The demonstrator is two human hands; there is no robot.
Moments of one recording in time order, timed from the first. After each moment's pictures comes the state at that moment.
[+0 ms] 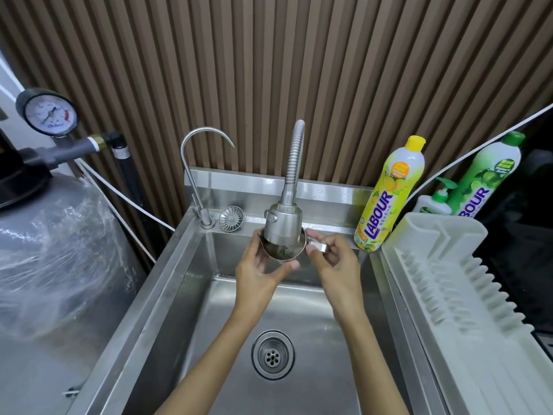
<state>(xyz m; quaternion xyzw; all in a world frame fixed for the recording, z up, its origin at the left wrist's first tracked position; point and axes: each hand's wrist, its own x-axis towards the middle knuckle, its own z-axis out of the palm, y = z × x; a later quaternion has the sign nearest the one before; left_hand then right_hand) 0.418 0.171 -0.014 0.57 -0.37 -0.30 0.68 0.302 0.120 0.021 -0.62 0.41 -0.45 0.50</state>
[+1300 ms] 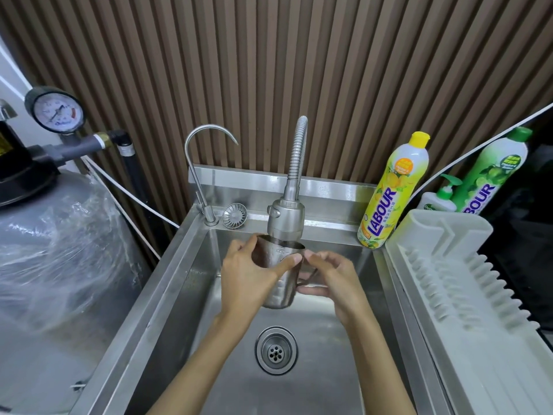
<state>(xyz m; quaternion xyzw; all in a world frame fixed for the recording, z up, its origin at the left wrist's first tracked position) 0.424 0.190 0.011 0.79 -0.40 -0.11 0.46 0.297 0.121 0.011 -0.51 0.43 -0.34 0.66</state>
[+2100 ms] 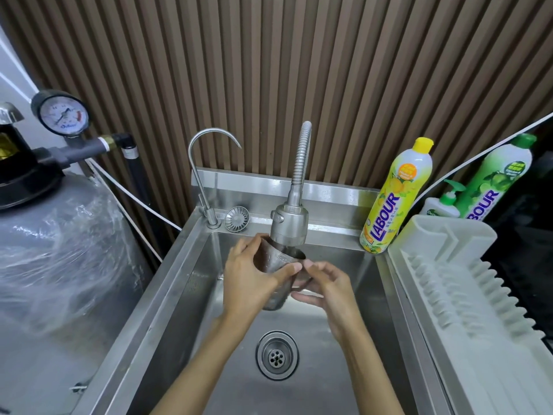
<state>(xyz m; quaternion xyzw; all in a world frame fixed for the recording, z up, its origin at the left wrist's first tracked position) 0.430 0.188 0.006 0.76 -0.43 -0.09 0.48 0.303 0.126 -0.006 -0.47 0.40 -0.35 0.70</state>
